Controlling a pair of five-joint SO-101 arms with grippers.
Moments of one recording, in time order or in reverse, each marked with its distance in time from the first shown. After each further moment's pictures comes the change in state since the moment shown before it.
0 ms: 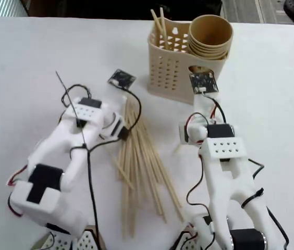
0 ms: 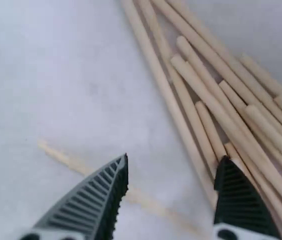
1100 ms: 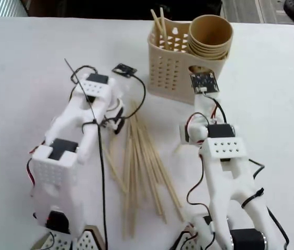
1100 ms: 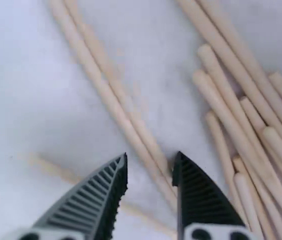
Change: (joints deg) left arm -1.8 24.4 -33.1 24.4 1.8; right arm 0.3 0.0 0.0 0.0 0.0
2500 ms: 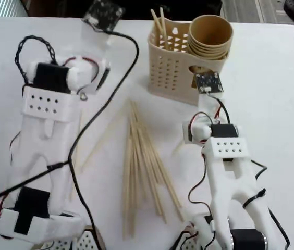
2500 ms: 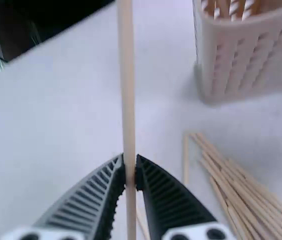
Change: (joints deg) left arm 0.2 -37.5 -9.7 2.6 -5.1; right arm 2.4 0.0 0.0 0.0 0.0
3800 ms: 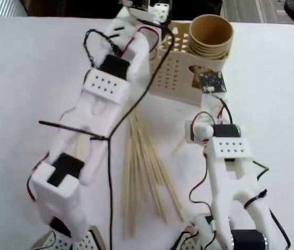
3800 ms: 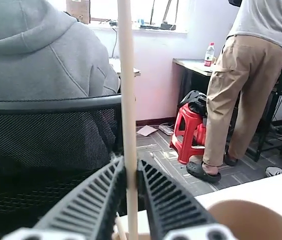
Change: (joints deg) left arm 12.7 24.1 -9.1 -61.5 21.5; right arm 0.6 0.0 0.0 0.0 0.0
